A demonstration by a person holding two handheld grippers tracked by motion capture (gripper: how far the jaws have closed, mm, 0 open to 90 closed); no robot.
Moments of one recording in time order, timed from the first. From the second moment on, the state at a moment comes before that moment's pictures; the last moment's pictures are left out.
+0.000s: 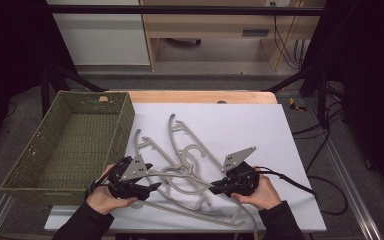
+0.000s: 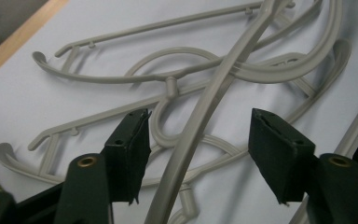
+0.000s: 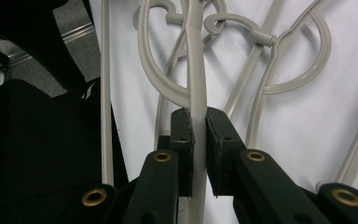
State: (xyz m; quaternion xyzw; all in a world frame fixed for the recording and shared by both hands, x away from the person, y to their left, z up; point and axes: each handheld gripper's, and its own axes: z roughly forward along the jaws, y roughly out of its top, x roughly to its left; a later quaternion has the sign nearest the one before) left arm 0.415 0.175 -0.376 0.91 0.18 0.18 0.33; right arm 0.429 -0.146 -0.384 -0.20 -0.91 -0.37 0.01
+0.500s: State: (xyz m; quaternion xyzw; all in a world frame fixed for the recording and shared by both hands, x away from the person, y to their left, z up) left arm 0.411 0.158 -0.386 0.92 0.16 0.20 0.29; right arm 0.429 -0.141 -0.390 -0.18 -0.92 -0.36 0.02
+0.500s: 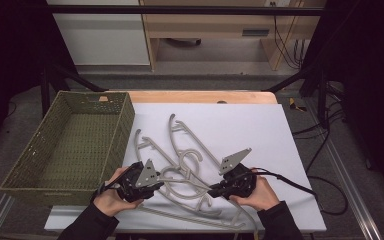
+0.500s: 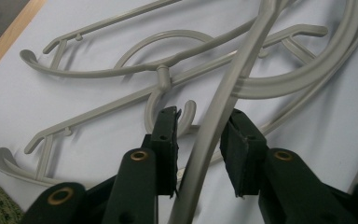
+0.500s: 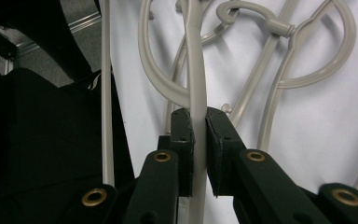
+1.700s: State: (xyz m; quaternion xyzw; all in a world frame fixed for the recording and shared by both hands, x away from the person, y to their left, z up) left arm 0.394 0.163 -0.373 0.90 0.18 0.19 0.34; right arm 0.430 -0.180 -0.368 -0.27 -0.83 -0.47 -0.11
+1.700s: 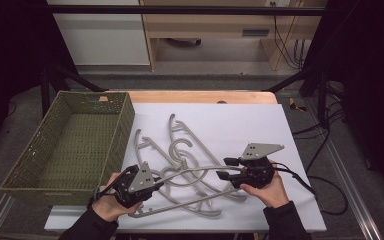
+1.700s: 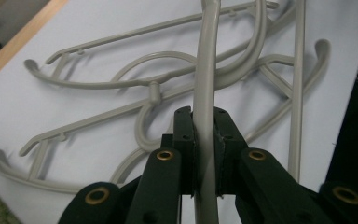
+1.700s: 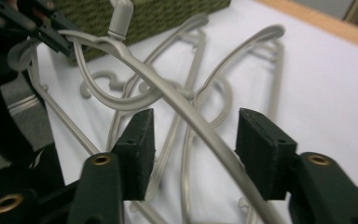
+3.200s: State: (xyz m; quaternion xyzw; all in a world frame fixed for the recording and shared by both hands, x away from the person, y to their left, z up) left arm 0.437 0.285 -0.283 0.79 0.35 0.29 0.41; right arm 0.422 -0.238 -0.370 -0.38 -0.73 -0.52 -0.21
